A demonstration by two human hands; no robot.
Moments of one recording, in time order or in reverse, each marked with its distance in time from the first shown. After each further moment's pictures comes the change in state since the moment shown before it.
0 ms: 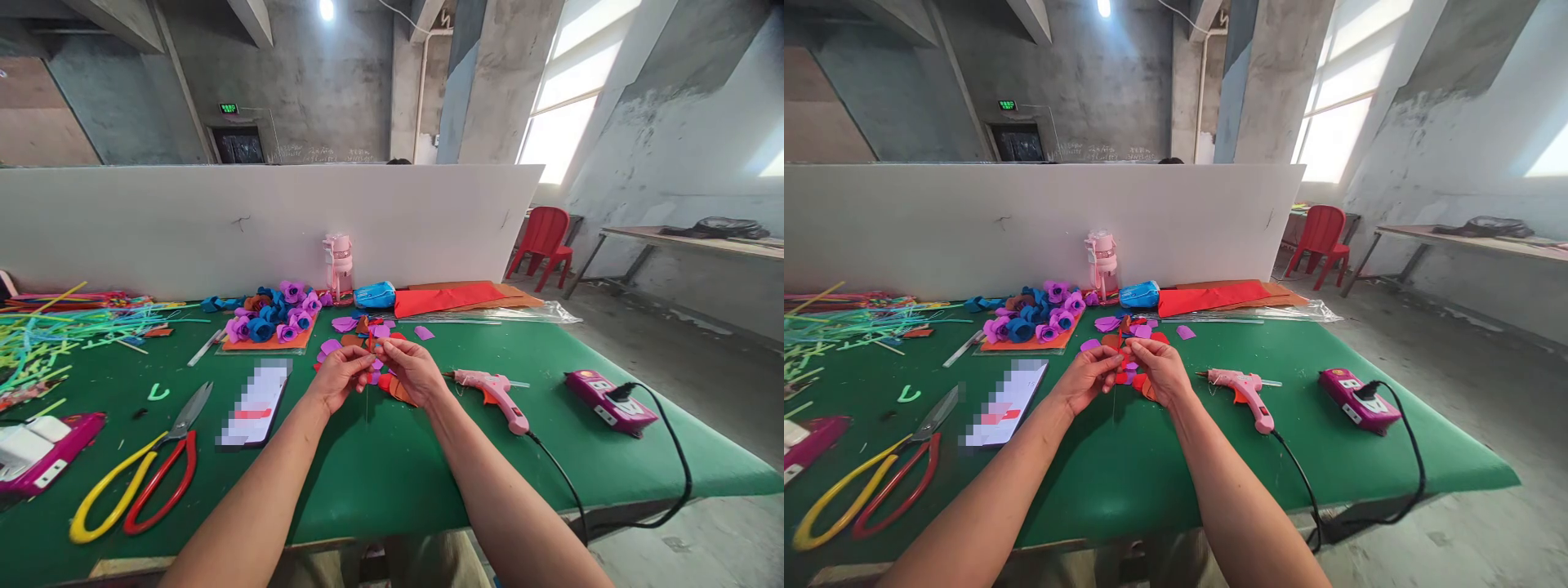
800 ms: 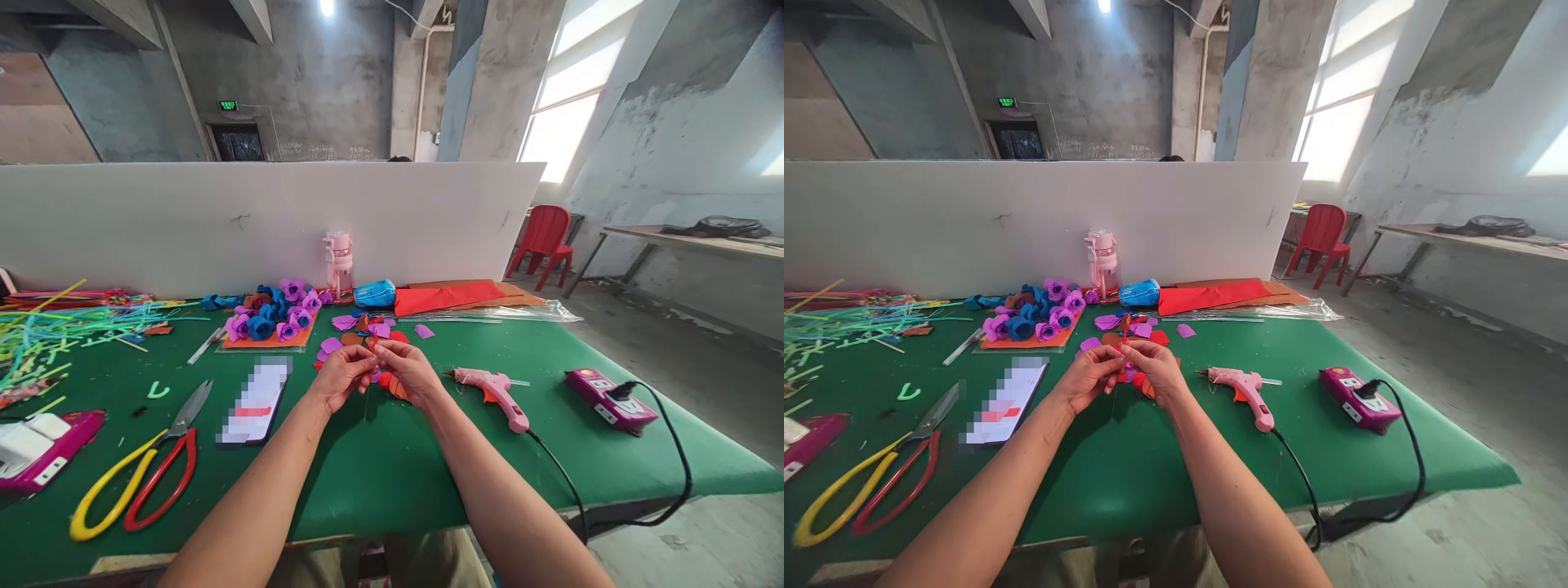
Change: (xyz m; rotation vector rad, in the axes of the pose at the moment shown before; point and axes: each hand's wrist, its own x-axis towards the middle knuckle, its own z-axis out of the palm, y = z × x) left_hand -0.001 -0.002 0.002 0.076 -0.069 0.020; right_hand -0.003 0.002 0.003 -0.156 -0.022 0.025
